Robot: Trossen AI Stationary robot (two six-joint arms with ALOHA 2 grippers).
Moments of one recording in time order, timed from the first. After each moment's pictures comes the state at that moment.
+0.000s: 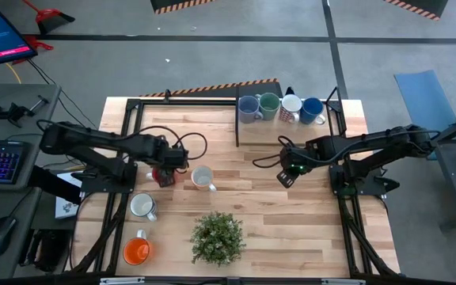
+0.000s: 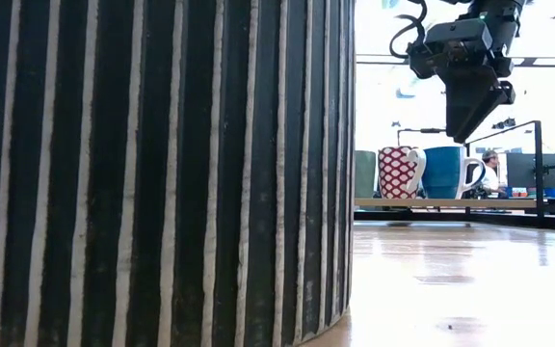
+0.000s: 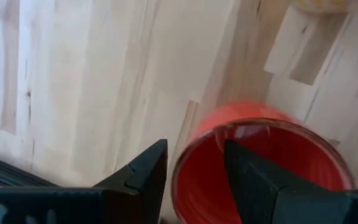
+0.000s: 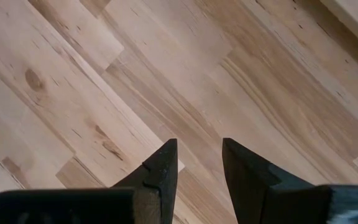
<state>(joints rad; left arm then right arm) -0.03 1.30 0.93 -1.15 -0.26 -0.29 0.07 1.23 0.93 -0.94 0.10 0.84</state>
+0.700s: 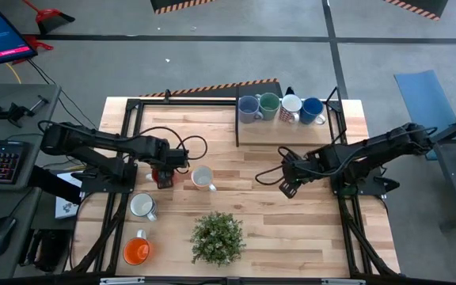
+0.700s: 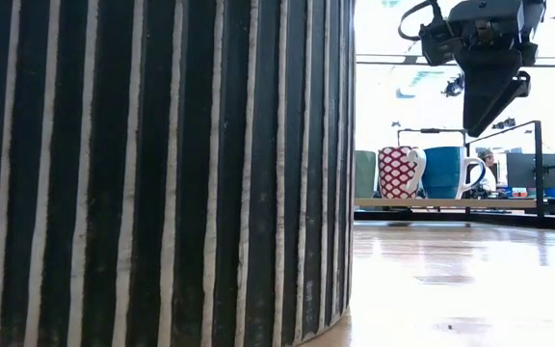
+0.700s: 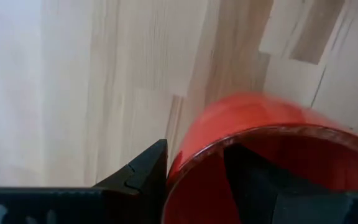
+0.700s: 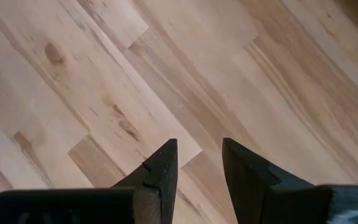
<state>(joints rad) 0.01 1.31 0.82 -1.04 -0.17 -0.17 0.22 1.23 0.93 -0.94 0.15 0.92</state>
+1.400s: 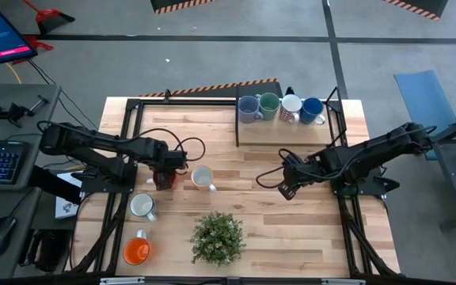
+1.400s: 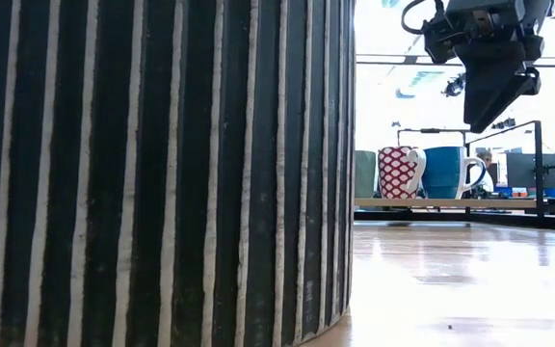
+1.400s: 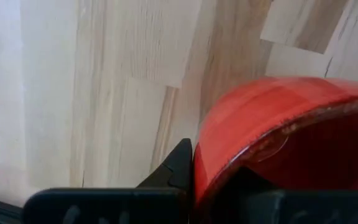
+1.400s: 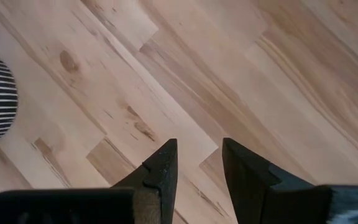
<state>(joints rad) 0.01 1.31 0.76 -0.99 -0.16 -0.20 0.26 1.23 0.93 -0.92 0.16 1.02</state>
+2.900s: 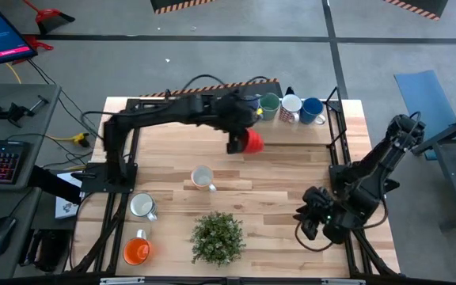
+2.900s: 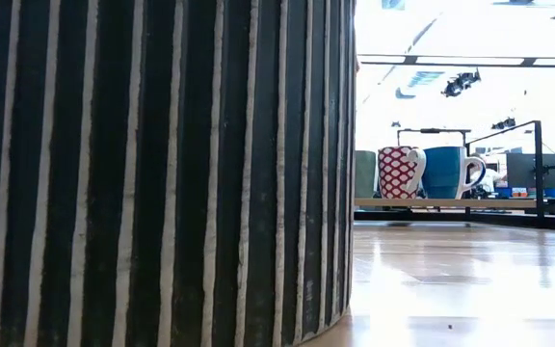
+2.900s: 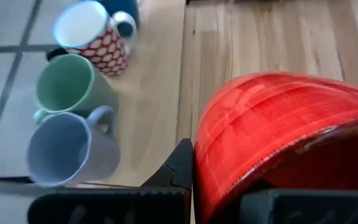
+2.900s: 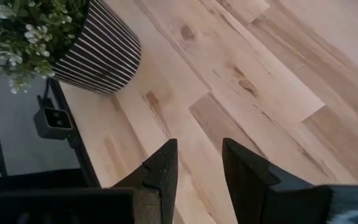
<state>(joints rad) 0.19 1.91 1.98 -0.91 -0.06 0.22 0.89 1.23 0.95 -0.82 0.53 1.47</state>
